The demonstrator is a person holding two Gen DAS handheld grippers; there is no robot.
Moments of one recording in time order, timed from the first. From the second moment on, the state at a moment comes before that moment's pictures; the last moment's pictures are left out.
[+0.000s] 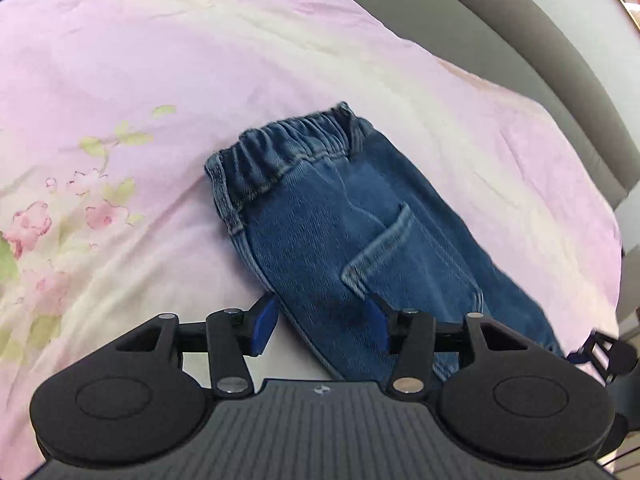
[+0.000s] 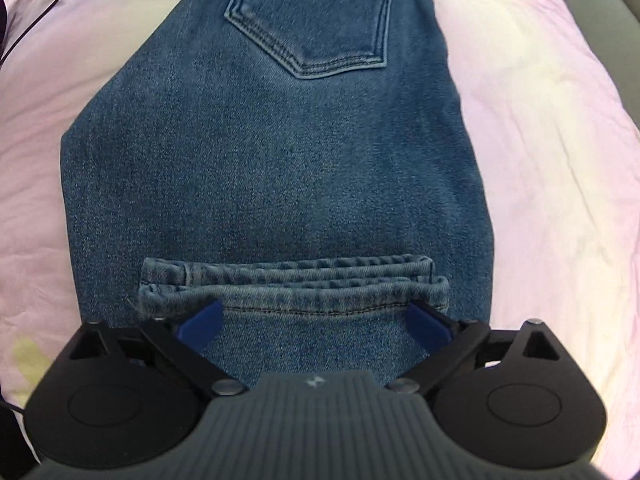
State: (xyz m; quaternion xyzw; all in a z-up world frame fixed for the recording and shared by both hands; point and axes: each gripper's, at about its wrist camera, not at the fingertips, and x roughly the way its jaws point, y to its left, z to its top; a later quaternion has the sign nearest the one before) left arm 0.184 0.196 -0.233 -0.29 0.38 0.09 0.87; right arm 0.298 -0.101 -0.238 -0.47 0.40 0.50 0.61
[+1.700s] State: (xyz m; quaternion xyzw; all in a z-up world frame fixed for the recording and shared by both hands) left arm 0.188 -0.183 -0.106 0.18 0.22 -0.14 0.95; right arm 0.256 -0.368 -0.190 -0.20 0.43 0.35 0.81
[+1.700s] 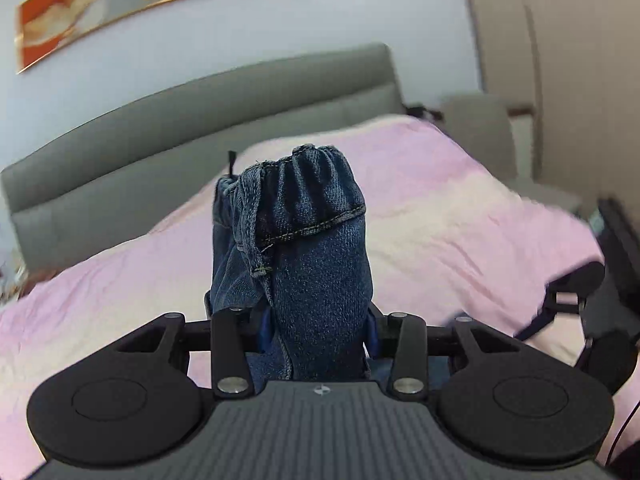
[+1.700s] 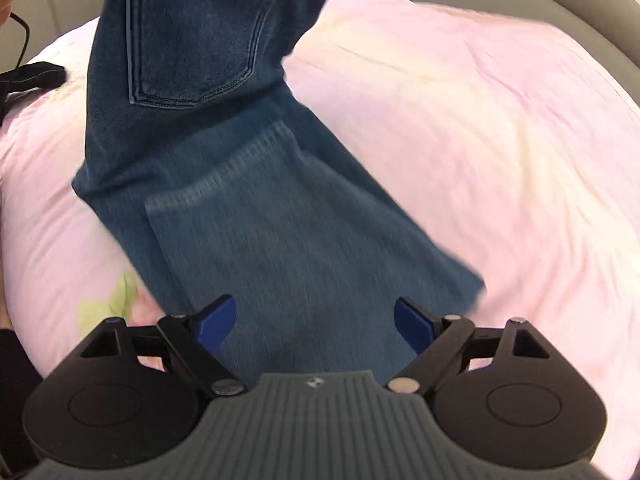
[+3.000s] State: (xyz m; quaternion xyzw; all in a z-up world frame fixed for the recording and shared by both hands) left arm 0.134 -0.116 -0.234 0.25 0.42 -0.15 0.86; right arm 0.305 -0.412 -0.193 0.17 0.50 0.18 0.83
